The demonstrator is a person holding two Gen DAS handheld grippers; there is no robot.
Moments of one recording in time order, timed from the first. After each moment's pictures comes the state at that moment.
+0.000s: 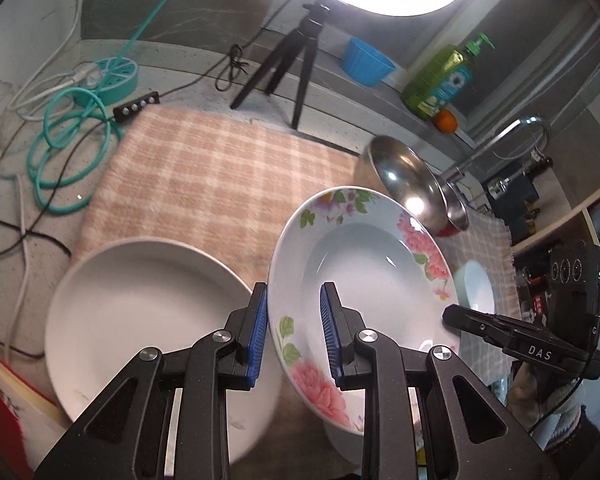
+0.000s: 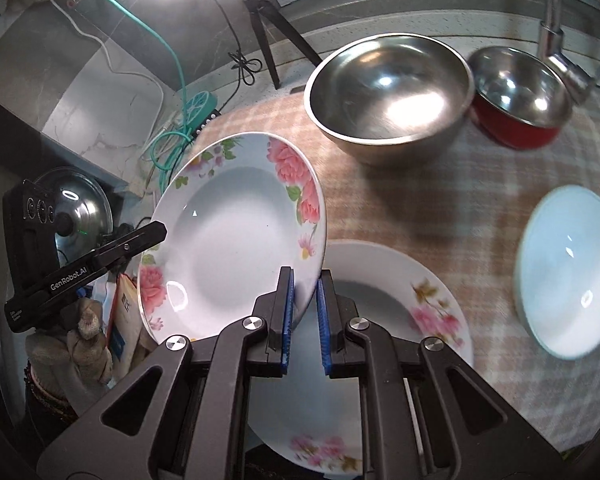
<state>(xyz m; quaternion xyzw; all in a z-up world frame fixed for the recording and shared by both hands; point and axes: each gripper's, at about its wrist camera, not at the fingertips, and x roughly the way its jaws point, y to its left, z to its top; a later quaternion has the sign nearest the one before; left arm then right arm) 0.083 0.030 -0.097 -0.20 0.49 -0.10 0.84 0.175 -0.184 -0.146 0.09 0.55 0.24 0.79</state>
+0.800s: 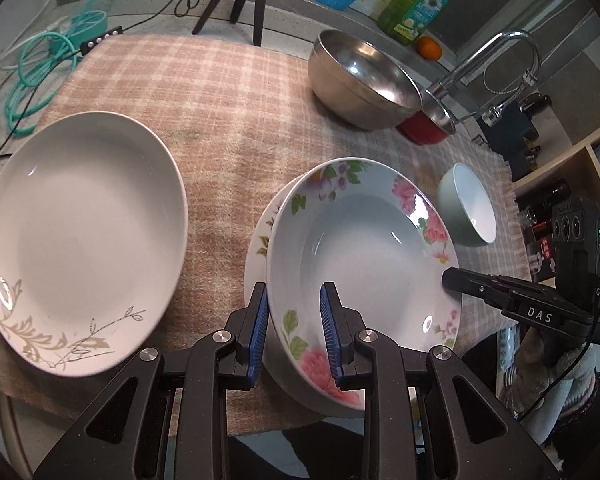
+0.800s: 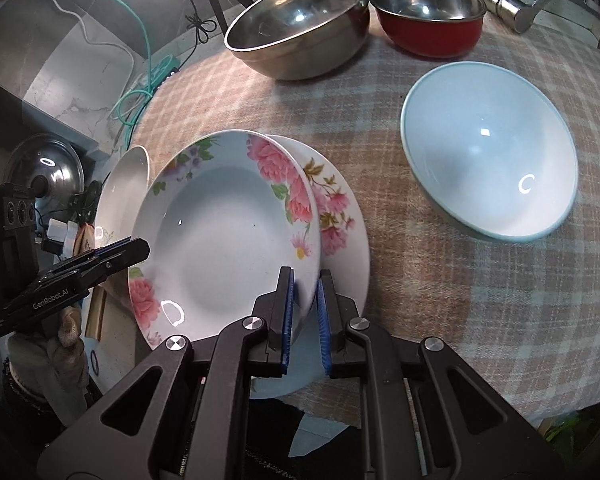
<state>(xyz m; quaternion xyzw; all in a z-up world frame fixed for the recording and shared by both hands) 0.032 -0.044 -0.132 -0.17 0.55 -0.11 0.81 0.131 -0.254 -0.178 0.06 0.59 0.22 0.78</state>
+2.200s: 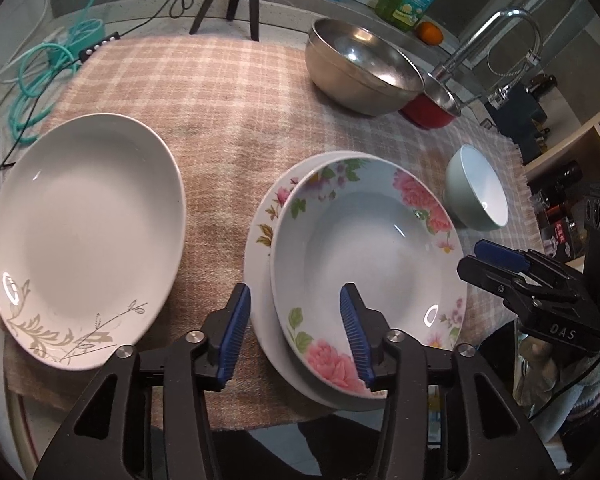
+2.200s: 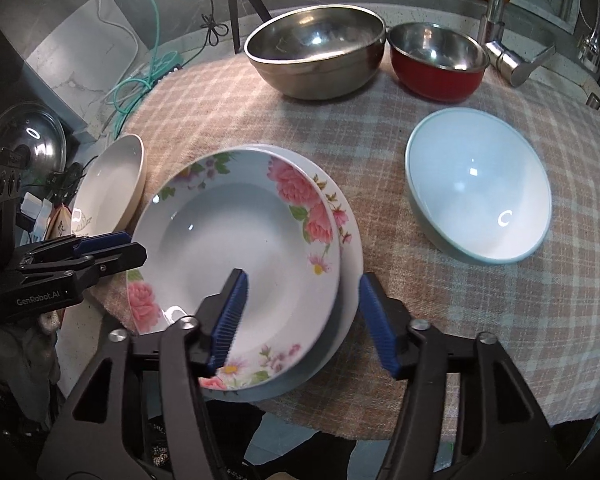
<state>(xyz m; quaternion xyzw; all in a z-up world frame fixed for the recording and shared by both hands) 0.027 -0.052 -0.130 -0.14 0.55 -0.10 0.82 0.114 -0.240 -0.160 -0.02 0.54 0.20 0.82</state>
